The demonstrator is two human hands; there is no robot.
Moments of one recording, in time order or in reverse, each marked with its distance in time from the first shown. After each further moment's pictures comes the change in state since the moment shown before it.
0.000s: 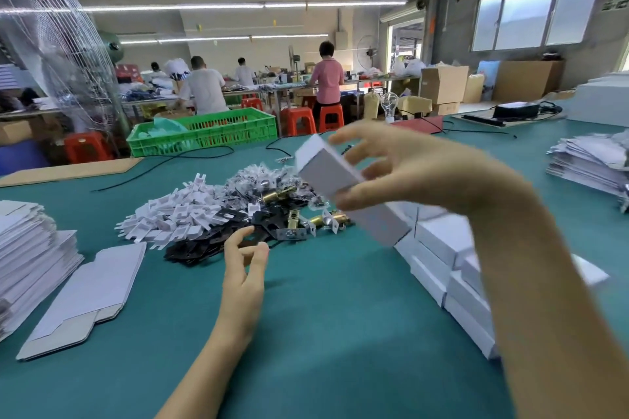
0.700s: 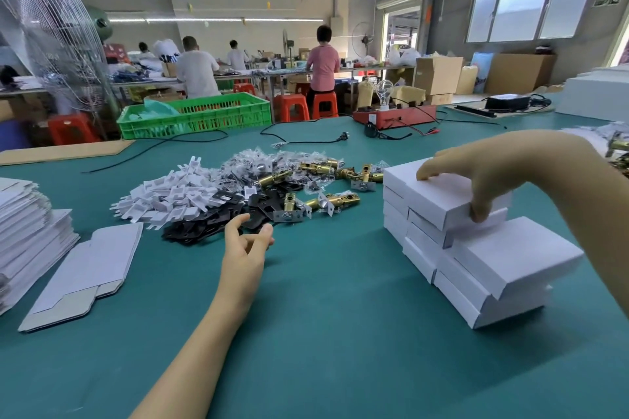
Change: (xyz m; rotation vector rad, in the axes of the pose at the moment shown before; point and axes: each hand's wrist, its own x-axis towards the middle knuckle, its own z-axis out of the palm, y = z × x) left_hand 0.003 0.003 -0.002 -0.050 -0.030 -0.189; right_hand -0.019 0.048 -0.056 -0.993 -0.311 0.564
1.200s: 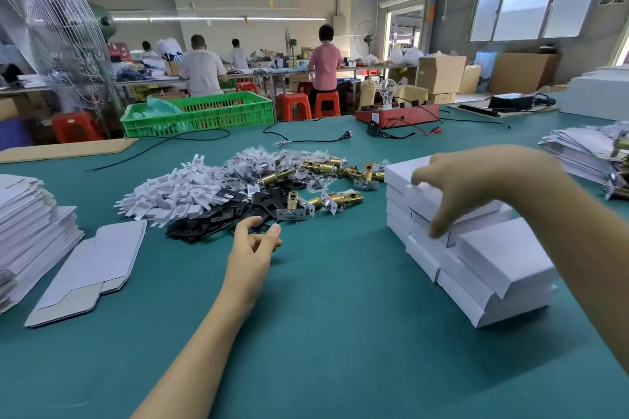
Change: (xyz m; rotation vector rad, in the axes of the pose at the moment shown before) left_hand 0.004 -0.005 0.001 0.032 -0.039 -0.017; right_hand 0.001 -0.038 0.009 -0.107 0.108 0.099
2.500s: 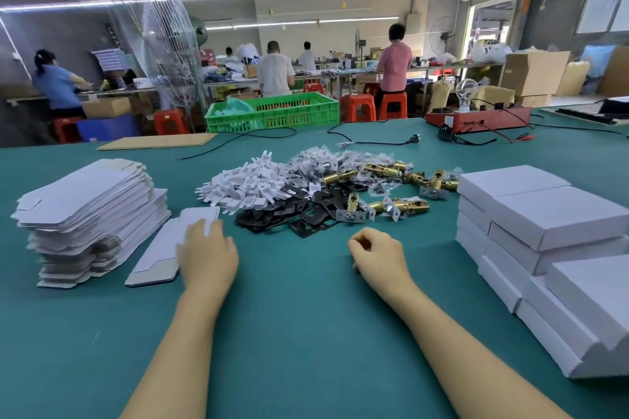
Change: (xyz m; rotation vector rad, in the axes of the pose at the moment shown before) left_hand 0.014 -0.006 -0.122 1.127 0.399 -0.114; right_hand 0.082 -0.186 0.099 1.335 0.402 -0.182
